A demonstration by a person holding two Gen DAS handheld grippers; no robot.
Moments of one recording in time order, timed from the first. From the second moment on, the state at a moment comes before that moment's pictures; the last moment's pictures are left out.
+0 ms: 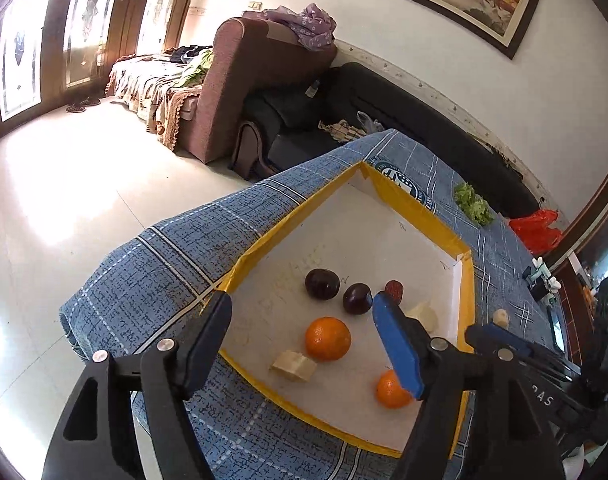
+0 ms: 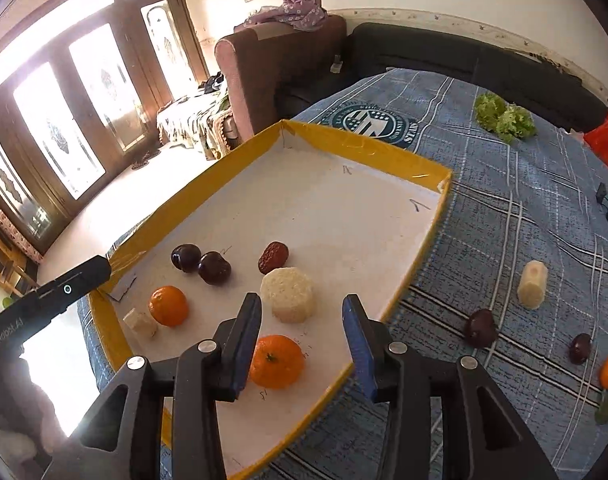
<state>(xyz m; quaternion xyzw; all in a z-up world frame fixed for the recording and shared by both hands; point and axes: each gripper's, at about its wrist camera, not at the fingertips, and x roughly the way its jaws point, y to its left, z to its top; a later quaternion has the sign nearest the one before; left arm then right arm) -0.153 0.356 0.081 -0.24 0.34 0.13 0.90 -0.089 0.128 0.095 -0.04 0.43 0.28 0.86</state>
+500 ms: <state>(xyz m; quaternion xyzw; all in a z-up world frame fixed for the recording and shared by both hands) -0.144 0.235 0.110 -0.09 0.35 0.08 0.93 -0.123 0.028 0.100 0.03 0.43 0.22 0.88</state>
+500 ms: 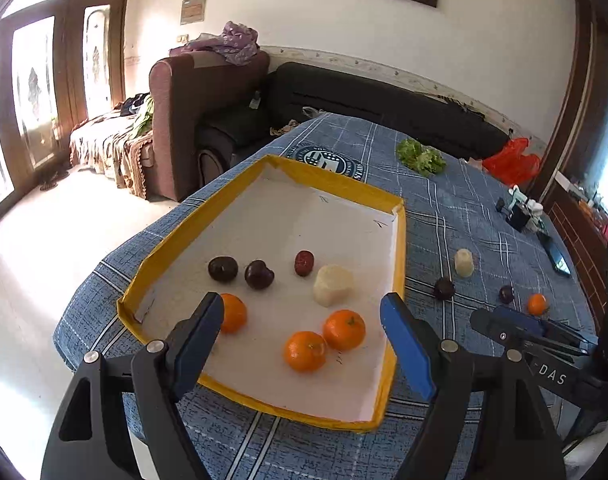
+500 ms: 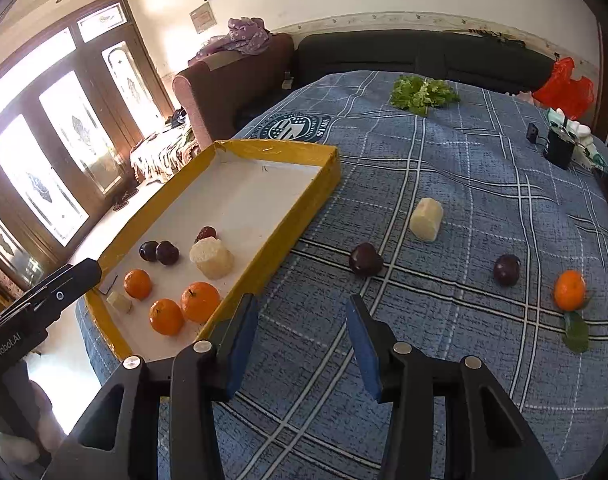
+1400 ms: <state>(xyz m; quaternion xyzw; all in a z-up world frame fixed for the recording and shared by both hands) -0.117 0.113 0.075 0.01 0.42 -0.01 0.91 -0.129 -0.097 0.073 0.12 0.43 0.15 0.88</state>
